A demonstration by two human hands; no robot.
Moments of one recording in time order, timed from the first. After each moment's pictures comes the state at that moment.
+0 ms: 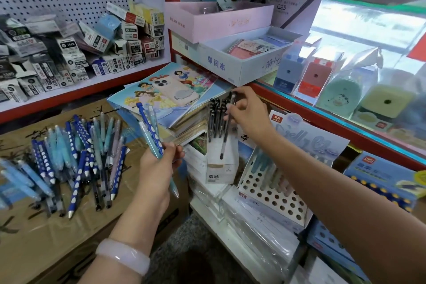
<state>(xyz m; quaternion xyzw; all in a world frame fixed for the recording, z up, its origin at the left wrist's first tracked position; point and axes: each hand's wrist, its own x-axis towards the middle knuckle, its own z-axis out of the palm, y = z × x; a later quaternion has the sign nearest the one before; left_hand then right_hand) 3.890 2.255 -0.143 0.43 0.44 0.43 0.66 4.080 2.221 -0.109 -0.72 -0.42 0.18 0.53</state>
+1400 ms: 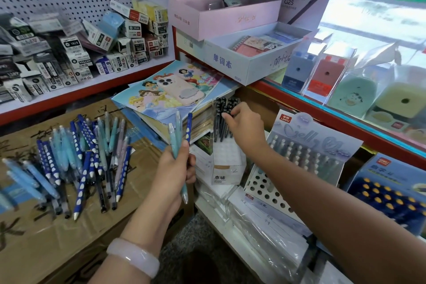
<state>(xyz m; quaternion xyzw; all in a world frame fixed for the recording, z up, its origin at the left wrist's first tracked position) 3.894 2.250 -0.139 0.46 0.41 0.35 0.71 4.068 2.240 -0.145 -0.83 -0.41 0.06 0.38</state>
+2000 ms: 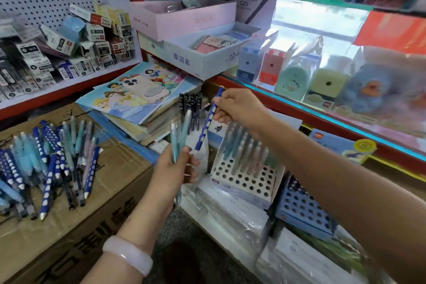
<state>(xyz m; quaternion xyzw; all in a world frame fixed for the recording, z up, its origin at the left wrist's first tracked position) 3.916 2.189 -0.141 0.59 0.37 0.28 0.66 4.079 2.150 -0.066 -0.72 -0.37 0.28 0.51</state>
